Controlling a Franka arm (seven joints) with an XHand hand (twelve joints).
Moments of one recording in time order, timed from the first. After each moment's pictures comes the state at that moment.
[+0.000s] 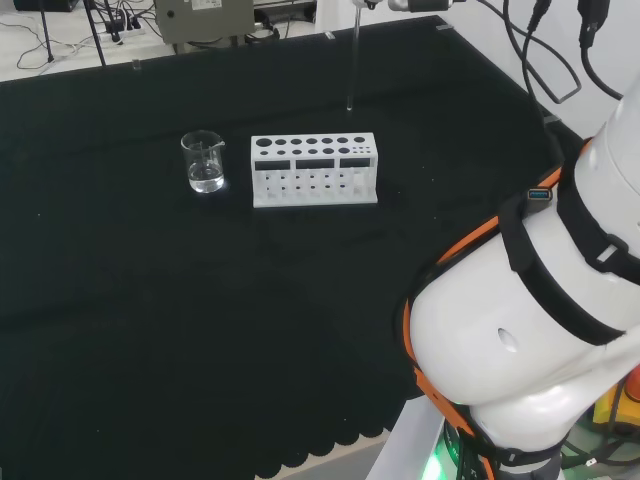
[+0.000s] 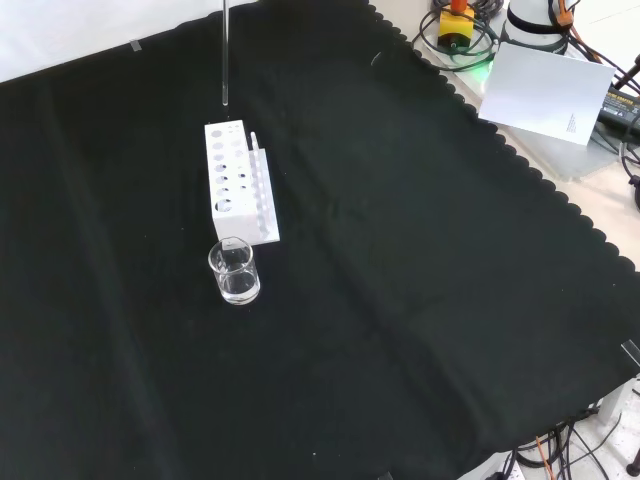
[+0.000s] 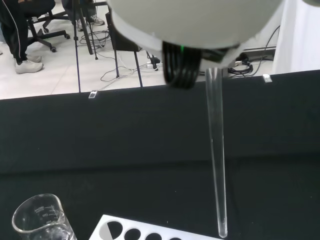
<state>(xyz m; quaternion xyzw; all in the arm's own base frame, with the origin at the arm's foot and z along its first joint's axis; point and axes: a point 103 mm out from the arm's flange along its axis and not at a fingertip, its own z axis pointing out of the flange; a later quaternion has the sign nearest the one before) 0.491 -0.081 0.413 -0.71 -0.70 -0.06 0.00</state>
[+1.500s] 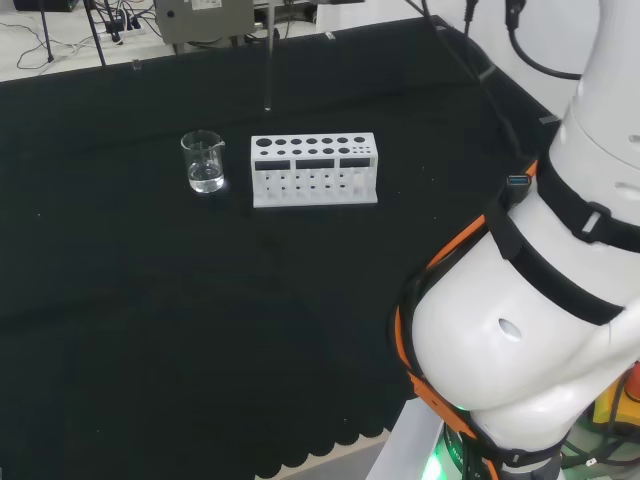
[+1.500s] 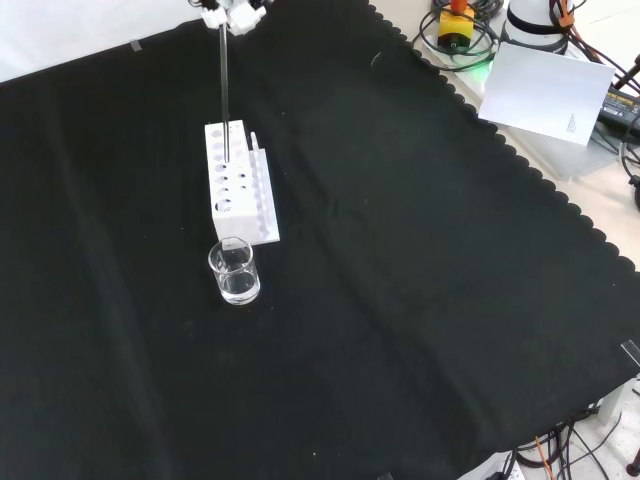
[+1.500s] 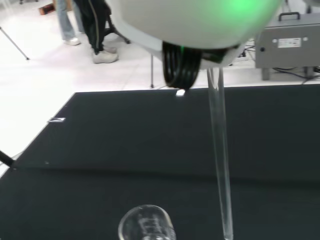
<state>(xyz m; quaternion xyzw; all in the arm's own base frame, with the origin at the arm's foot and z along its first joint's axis) 0.551 0.028 0.412 -0.63 -0.77 -0.08 0.03</state>
